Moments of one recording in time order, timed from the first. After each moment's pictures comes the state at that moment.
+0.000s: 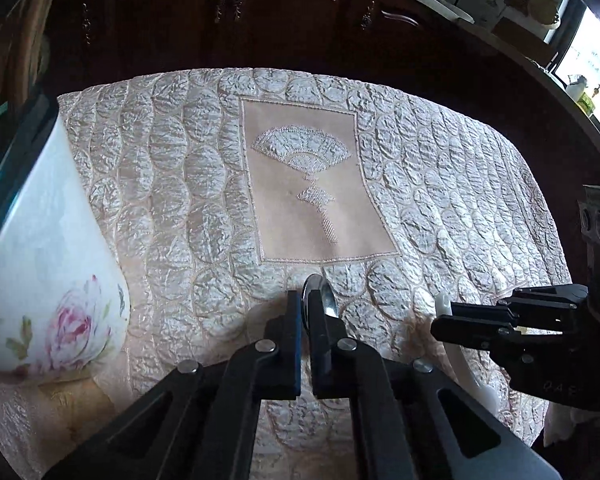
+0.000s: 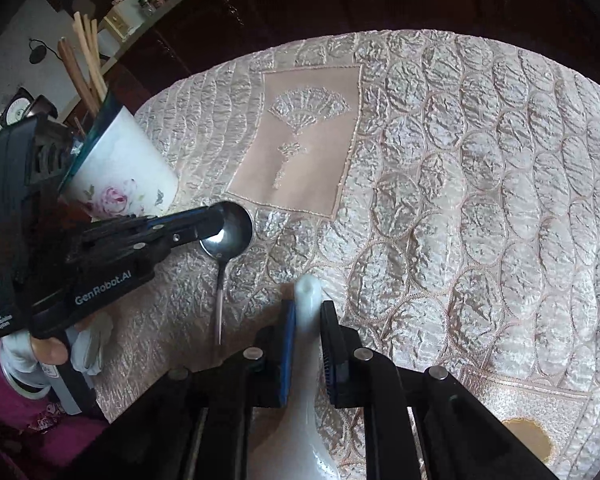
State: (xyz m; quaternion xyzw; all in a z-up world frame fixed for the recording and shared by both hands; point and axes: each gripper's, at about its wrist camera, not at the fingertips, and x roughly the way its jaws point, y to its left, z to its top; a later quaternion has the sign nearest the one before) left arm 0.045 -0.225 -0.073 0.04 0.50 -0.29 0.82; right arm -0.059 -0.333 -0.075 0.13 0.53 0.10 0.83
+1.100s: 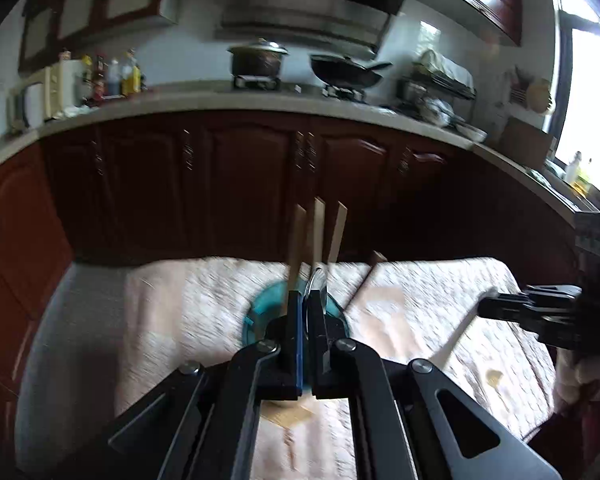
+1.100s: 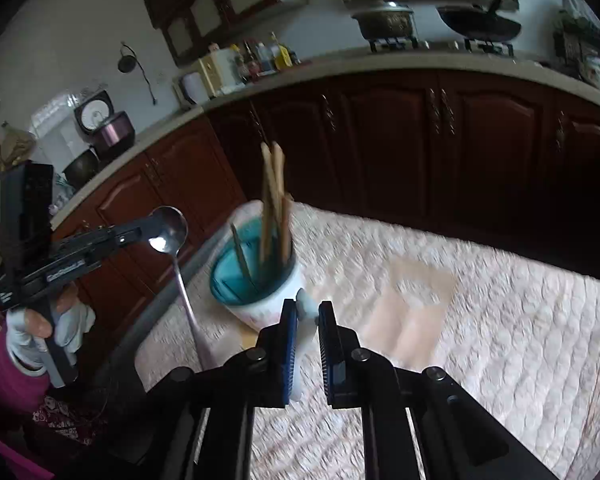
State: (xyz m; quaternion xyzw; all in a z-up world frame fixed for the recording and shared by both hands) left arm 0.015 -0.020 0.142 0.00 0.31 -0.21 0.93; right arm -0.066 -0.238 0.110 0.07 0.36 0.18 0.91
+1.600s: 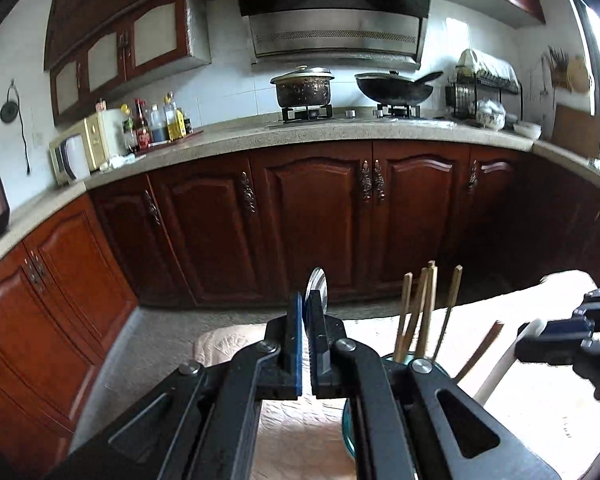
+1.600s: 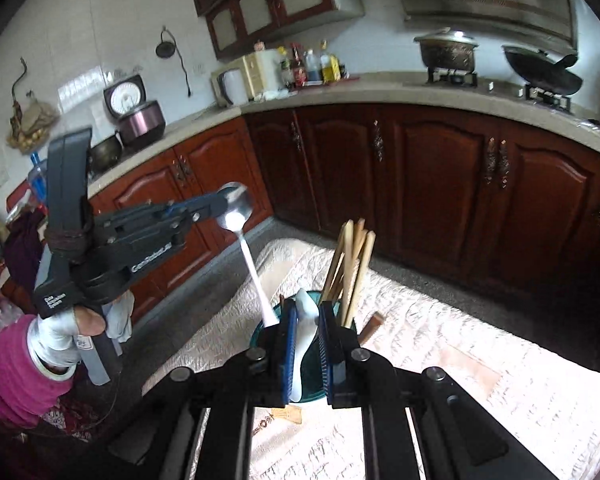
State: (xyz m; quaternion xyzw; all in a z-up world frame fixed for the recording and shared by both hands) left arm 0.085 -0.027 0.140 0.09 0.25 -0.11 0.96; right arm 0.014 -0.152 0.124 0.01 0.36 0.23 0.90
